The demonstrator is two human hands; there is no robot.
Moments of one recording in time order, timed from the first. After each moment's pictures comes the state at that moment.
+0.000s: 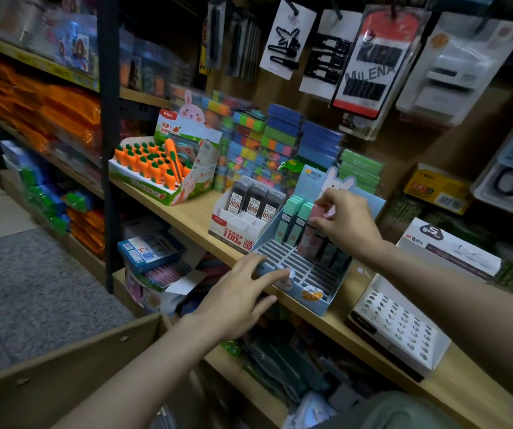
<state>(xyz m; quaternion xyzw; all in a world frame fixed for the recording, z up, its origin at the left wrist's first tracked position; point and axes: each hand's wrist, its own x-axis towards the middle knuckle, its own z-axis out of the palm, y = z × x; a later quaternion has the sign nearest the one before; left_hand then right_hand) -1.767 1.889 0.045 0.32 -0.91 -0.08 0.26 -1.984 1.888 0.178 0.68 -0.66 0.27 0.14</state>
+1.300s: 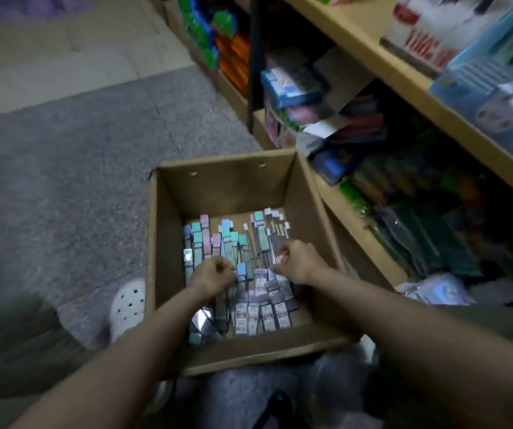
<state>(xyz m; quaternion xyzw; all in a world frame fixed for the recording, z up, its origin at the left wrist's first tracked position) -1.591 2.038 -0.187 0.74 -0.41 -0.50 0.17 -1.777 1.978 -0.141 0.69 -0.61 -0.07 -0.39</state>
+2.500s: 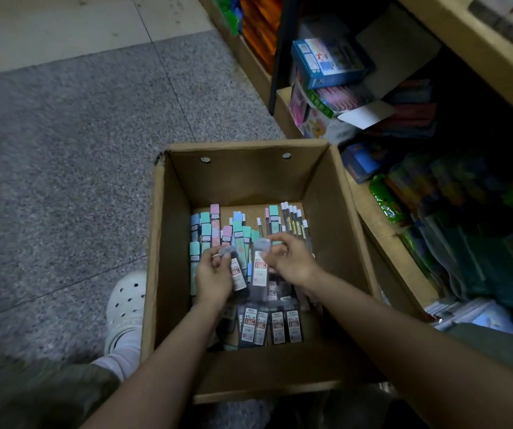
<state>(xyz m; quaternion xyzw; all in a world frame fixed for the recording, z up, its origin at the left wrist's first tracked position) -1.599 2.032 -0.224 0.76 -0.17 -0.45 0.44 -1.734 1.960 -0.191 0.45 -0.56 0.16 -0.68</state>
